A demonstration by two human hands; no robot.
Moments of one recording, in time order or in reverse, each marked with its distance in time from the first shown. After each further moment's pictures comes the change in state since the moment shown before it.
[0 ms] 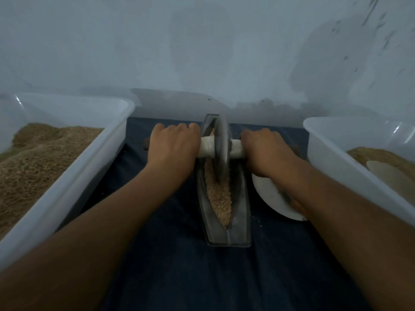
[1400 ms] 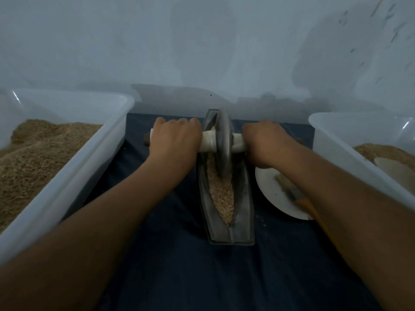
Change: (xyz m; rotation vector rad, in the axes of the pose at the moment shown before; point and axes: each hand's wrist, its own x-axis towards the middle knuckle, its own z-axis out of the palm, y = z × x) left_hand 0.006 -0.002 -0.001 0.004 -0.030 0.014; right_hand 0.011 -0.001 -0.012 -0.041 -0.127 -0.035
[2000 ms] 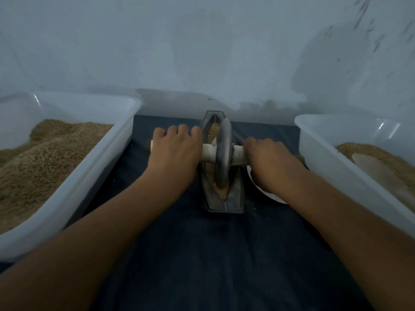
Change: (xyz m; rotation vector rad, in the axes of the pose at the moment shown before) left_hand -0.055 0.010 -0.033 0.032 0.029 0.040; right_hand -0.076 -0.015 -0.004 0.080 0.093 0.049
